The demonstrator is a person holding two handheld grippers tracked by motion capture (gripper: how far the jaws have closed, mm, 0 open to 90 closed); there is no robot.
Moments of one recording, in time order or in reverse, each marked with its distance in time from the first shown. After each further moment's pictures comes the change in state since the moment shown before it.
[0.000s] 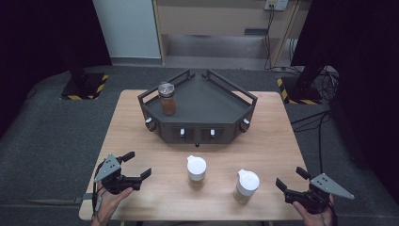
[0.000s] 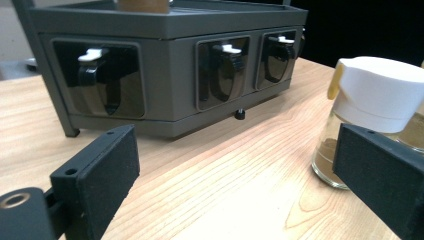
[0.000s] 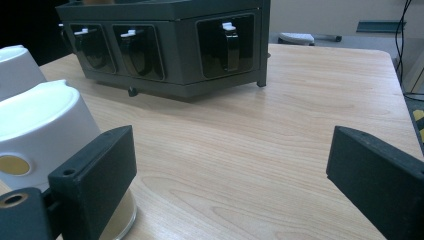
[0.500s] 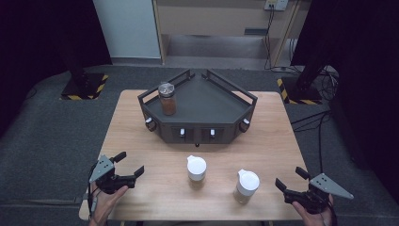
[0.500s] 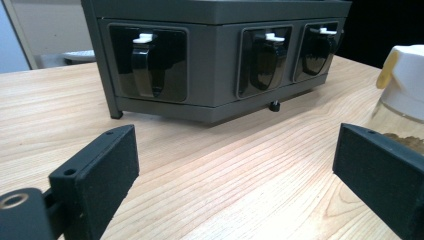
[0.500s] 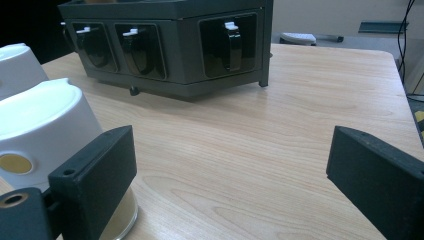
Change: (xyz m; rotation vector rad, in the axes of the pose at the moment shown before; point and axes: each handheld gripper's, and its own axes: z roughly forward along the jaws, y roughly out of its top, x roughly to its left) left arm 0.001 -0.009 -0.010 0.001 0.094 -0.005; right arm 0.000 0.000 0.001 0.002 0.006 -0.008
